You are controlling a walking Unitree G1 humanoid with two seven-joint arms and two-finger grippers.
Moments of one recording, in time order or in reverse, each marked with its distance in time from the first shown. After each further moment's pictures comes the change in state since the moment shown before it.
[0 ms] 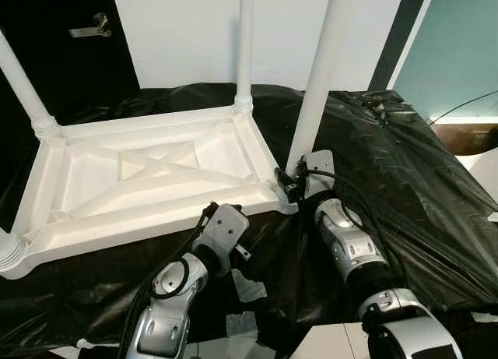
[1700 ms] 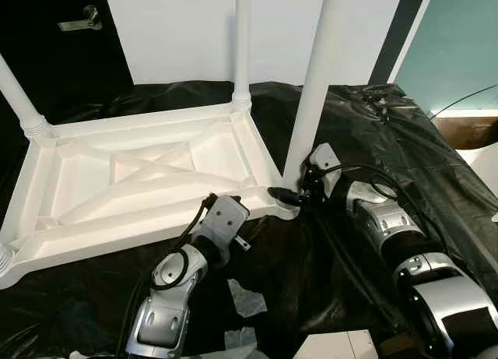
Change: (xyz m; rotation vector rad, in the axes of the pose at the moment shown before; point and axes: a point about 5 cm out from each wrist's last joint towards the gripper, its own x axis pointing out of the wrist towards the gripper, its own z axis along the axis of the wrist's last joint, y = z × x) left arm 0.004 0.008 0.008 0.024 -0.020 0.012; right arm 0.008 -0.035 0.018 -0.234 0.107 0.711
